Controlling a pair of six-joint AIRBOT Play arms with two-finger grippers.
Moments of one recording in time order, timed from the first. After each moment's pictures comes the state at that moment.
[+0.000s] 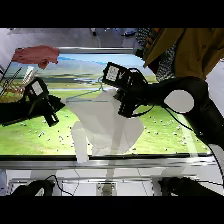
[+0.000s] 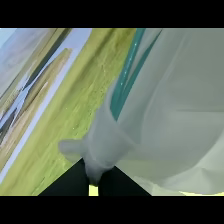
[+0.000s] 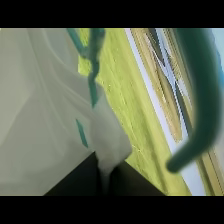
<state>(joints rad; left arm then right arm) -0.11 -0.81 0.99 -2.33 1.07 2.98 0.63 -1.15 1.51 -1.40 1.12 0.71</state>
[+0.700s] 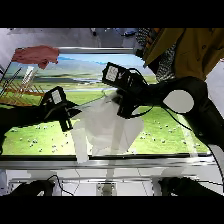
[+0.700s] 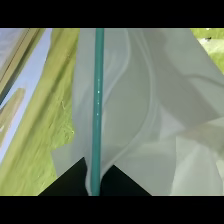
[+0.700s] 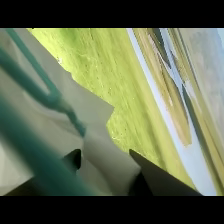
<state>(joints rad) -0.29 -0.85 0.99 -2.34 1.02 2.95 0.63 -1.15 1.52 -1.40 1.14 0.76</state>
